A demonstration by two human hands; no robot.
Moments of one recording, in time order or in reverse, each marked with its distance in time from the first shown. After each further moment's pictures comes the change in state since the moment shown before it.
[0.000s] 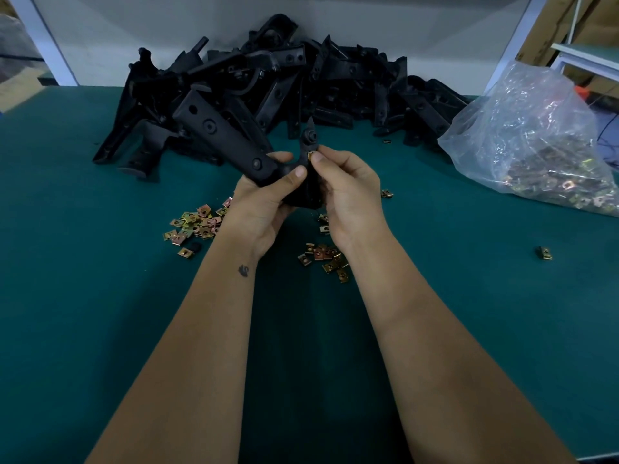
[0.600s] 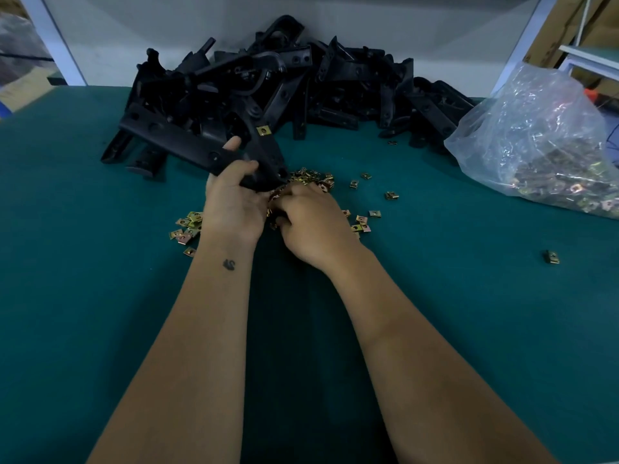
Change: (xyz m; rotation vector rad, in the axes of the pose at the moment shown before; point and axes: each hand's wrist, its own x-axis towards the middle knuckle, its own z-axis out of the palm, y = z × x) left_hand 0.009 0.013 -0.018 -0.378 0.271 0.070; right_hand -0.005 0.031 0.007 -1.658 -0.484 -0.521
